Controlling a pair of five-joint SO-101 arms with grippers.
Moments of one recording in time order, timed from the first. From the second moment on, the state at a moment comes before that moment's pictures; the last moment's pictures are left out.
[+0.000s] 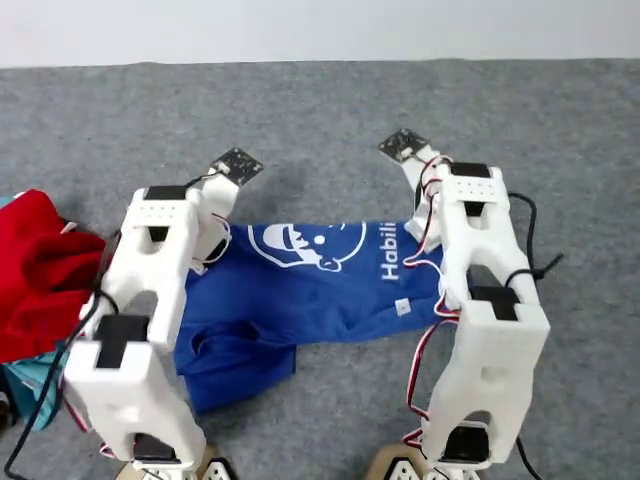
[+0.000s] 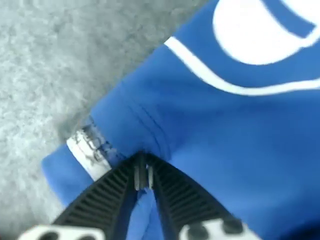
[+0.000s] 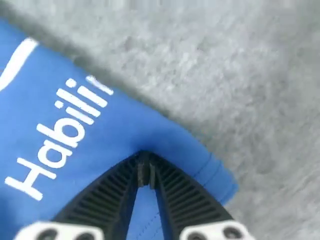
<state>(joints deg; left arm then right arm) -4.6 20.4 11.0 66.3 -30.4 0.5 34.4 -10.7 61.9 40.7</state>
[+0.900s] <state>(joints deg) 6.2 13.4 -2.1 94.7 -32.3 -2.6 41.8 -52.8 100.4 37.4</state>
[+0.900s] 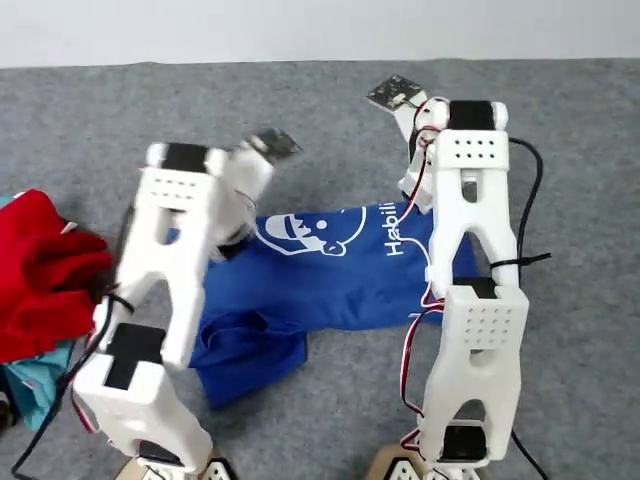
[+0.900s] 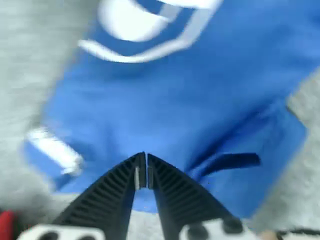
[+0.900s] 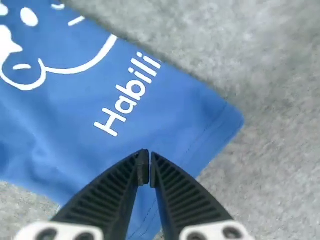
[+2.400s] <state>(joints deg) 4.5 -21.9 20.0 96.9 -21.8 6.8 23.7 -36.7 100.5 31.2</state>
